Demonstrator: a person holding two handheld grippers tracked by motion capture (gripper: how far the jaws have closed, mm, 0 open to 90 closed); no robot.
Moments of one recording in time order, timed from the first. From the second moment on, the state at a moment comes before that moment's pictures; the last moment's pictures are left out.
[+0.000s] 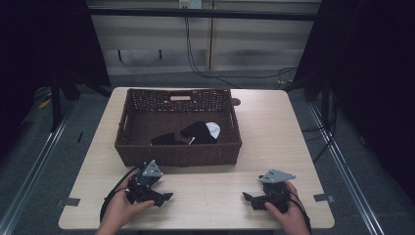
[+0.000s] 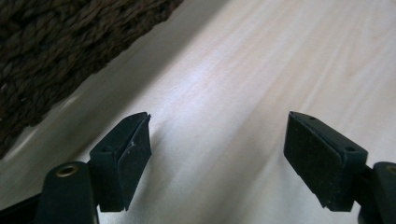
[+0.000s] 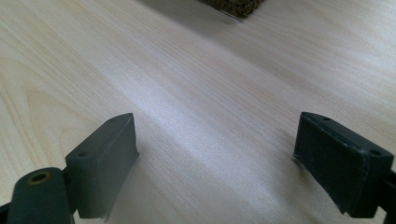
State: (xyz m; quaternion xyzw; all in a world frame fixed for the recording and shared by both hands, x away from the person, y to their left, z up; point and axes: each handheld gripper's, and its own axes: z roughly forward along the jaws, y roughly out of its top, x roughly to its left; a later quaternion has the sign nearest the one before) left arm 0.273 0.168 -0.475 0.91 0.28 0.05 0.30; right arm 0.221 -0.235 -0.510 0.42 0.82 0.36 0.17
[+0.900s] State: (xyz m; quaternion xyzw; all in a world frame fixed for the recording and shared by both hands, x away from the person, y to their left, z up) left arm 0.310 0.158 -0.375 0.94 0.25 0.01 0.24; right arm 0.220 -0.235 -0.510 0.42 0.82 0.35 0.16
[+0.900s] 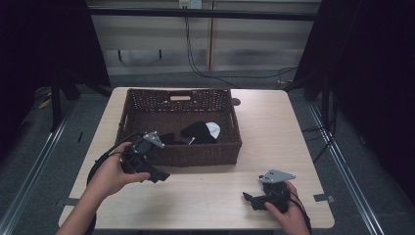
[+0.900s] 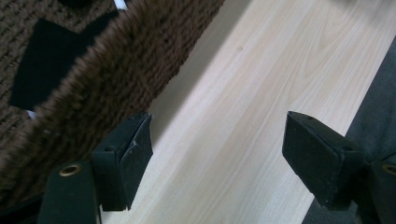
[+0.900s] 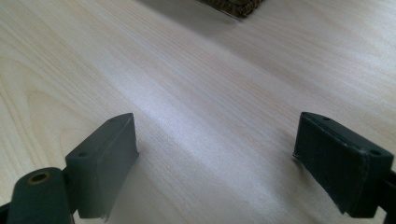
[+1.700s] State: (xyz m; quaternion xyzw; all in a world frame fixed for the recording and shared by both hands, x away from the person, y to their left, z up) left arm 0.365 0.150 -0.339 0.93 0.27 0.02 0.25; right arm 0.220 -0.235 -0.510 0.42 0.82 0.35 0.16
